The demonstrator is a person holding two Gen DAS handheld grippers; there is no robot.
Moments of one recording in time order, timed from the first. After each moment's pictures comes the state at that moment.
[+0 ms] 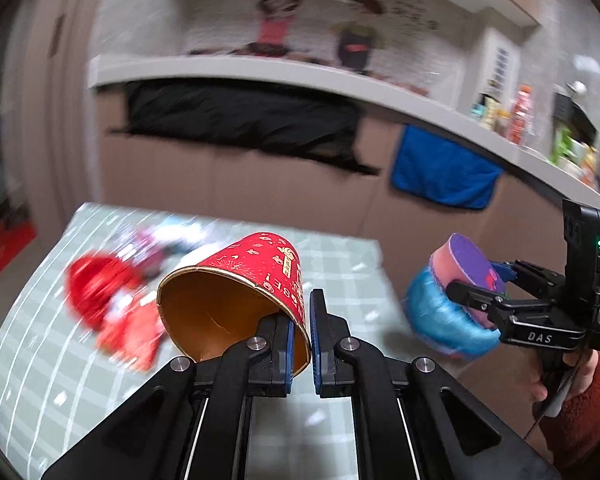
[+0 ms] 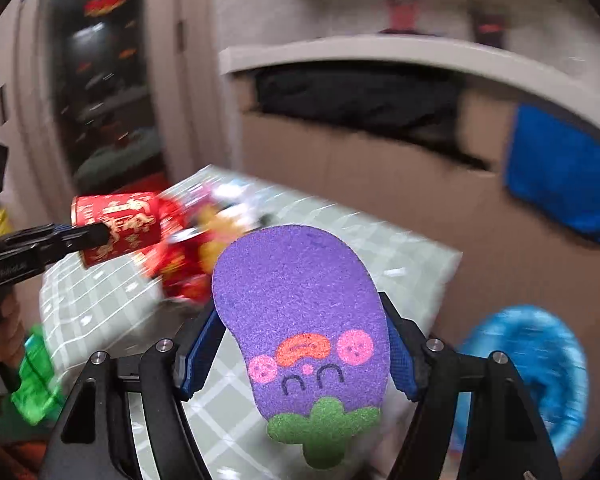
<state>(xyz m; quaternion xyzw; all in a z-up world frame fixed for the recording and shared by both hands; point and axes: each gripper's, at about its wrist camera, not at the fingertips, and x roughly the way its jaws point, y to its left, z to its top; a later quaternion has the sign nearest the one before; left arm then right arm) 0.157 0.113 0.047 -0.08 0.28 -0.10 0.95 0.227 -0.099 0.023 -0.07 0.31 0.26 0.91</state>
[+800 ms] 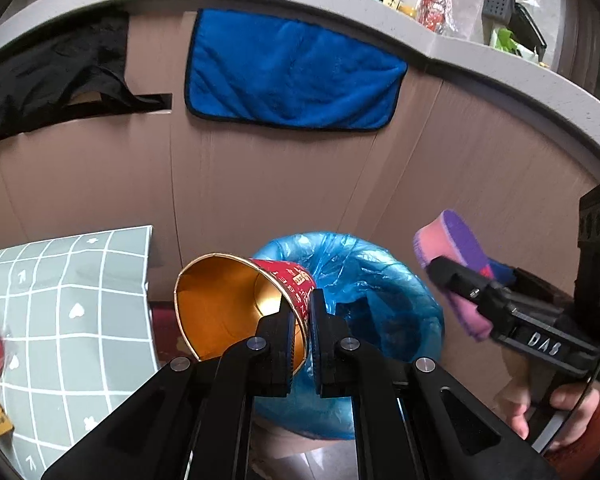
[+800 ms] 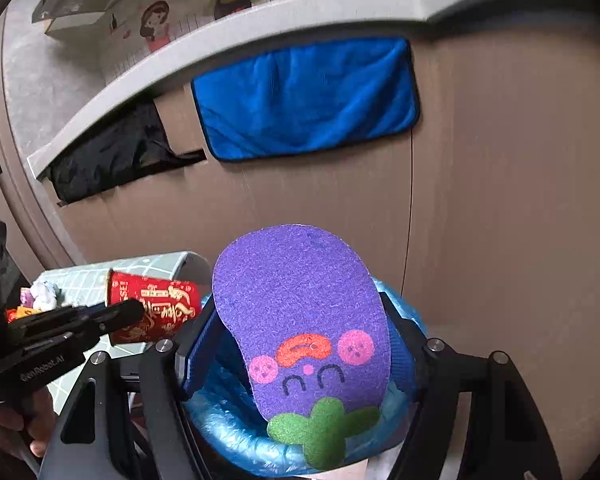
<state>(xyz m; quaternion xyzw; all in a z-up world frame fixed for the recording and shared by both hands) 0.329 -0.170 -0.019 -0.03 0.37 -0.28 0.89 0.282 -0.356 -0.023 0.09 0.32 0.00 0.94</state>
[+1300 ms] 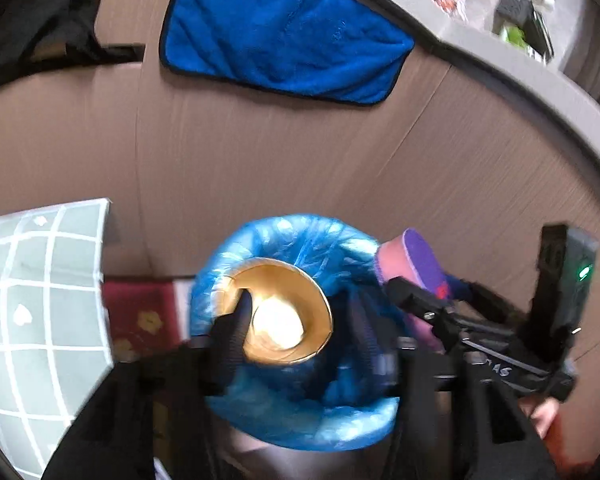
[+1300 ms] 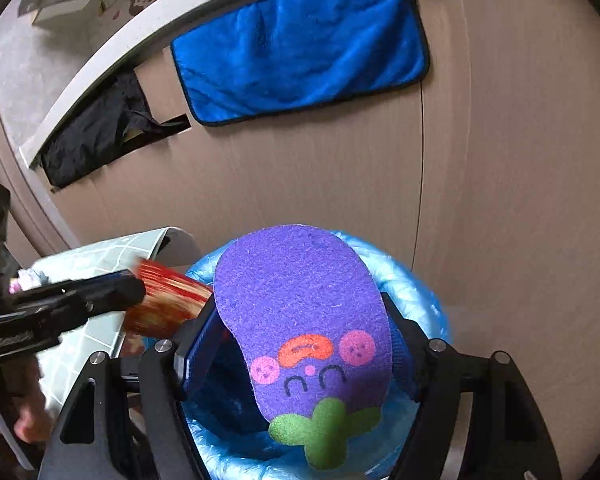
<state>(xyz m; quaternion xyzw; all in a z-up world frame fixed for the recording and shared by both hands) 0.374 -0.174 -0.038 -0.08 0.42 -0.33 0.84 0.318 -0.366 -0.067 0.11 0.36 0.02 0.93</state>
